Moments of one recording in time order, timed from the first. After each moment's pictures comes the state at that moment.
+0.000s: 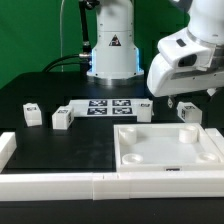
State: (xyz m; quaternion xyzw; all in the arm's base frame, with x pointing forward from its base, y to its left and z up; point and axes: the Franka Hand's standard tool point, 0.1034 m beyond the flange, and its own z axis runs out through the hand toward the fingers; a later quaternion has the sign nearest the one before) arm 0.407 0.149 0.039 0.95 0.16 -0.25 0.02
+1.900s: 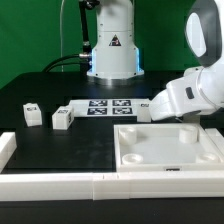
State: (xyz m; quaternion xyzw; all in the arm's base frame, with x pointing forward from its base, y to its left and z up) arm 0.383 0.142 0.003 0.89 0.15 -0.44 0.04
